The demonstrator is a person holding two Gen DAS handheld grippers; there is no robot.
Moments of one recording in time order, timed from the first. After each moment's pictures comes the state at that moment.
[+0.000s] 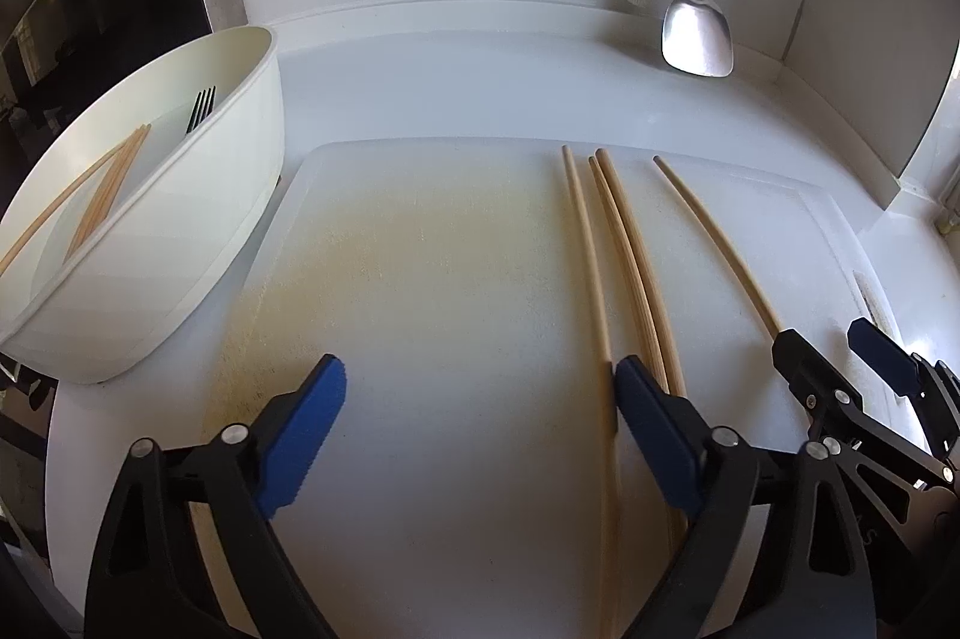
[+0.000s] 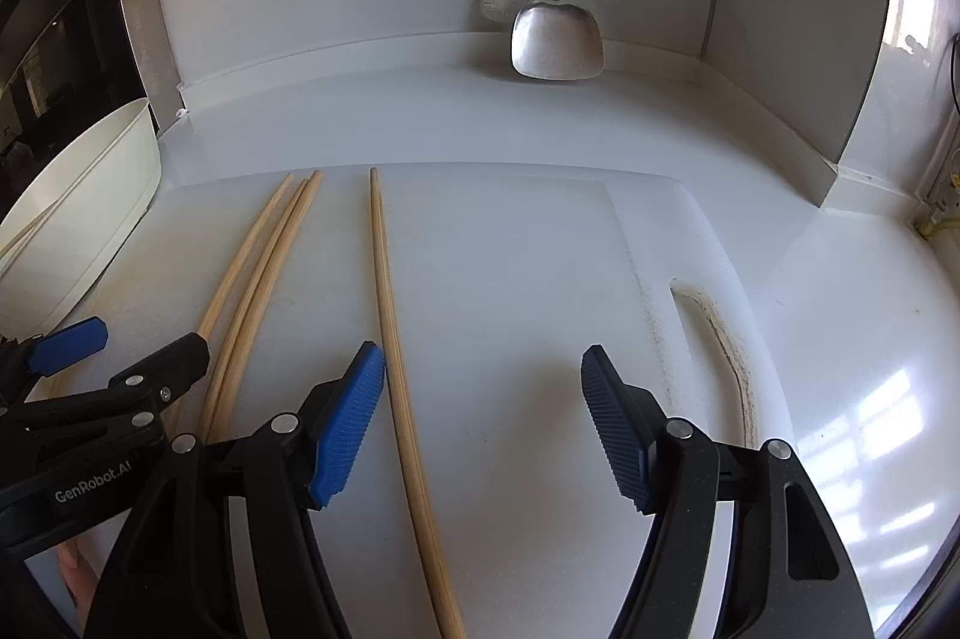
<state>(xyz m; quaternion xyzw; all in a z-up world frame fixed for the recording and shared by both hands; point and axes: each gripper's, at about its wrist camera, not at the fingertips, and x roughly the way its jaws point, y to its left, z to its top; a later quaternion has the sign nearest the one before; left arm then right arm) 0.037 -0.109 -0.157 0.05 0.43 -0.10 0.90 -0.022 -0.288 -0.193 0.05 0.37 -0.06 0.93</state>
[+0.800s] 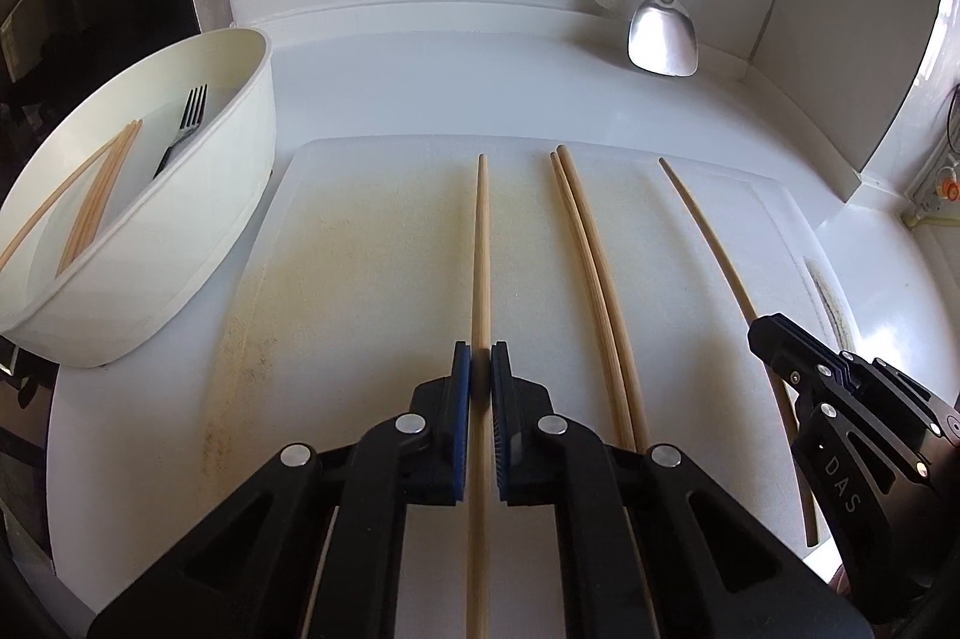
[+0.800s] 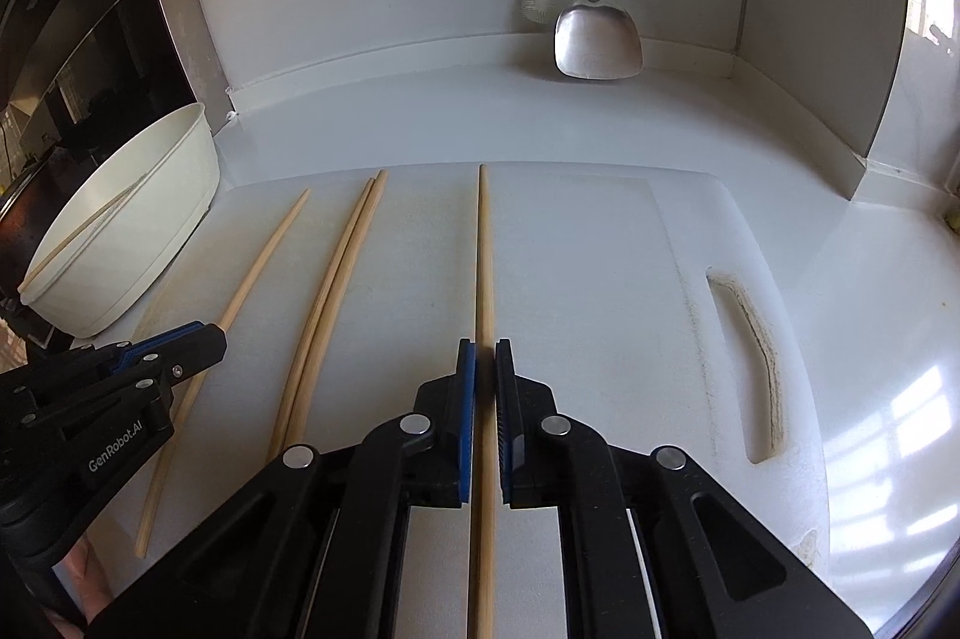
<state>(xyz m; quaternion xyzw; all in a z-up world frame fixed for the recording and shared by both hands) 0.017 -0.099 -0.136 0.04 0.44 -0.13 0.89 -0.039 -0.282 -0.175 0.08 0.37 -0.01 0.93</state>
